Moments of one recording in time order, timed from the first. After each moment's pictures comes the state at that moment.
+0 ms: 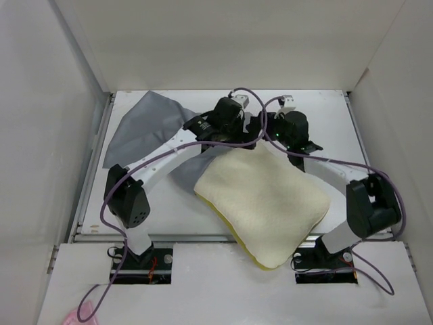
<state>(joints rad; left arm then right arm) -0.77 1.75 1.65 -0.63 0.03 -0.44 0.37 1.58 0.96 0.41 -0.15 0.41</state>
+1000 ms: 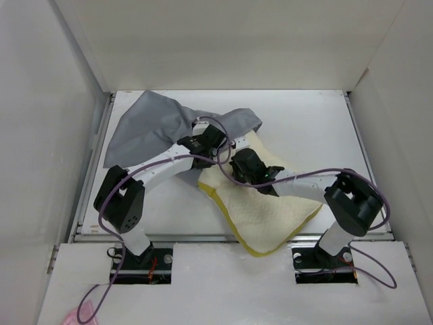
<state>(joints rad) -0.71 1.66 1.23 -0.67 -0.43 -0.72 0.82 1.63 0.89 0.03 0.26 0.31</state>
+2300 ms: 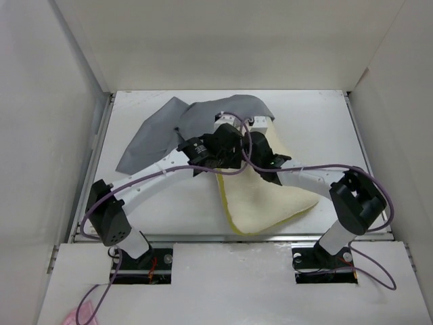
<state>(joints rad) -0.91 1.54 1.40 -0.71 -0.32 -0.62 0.72 1.61 0.98 0.16 0.49 0.41</state>
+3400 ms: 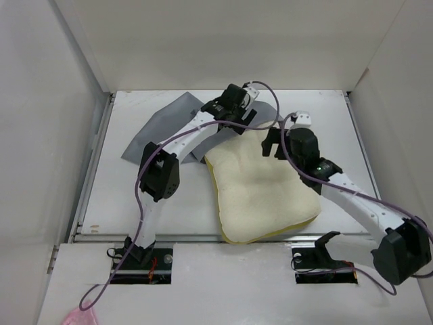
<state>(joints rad) -0.65 2.16 2.02 -0.61 -0.20 0.15 0.52 1.17 0.85 -0.11 0.27 0.39</state>
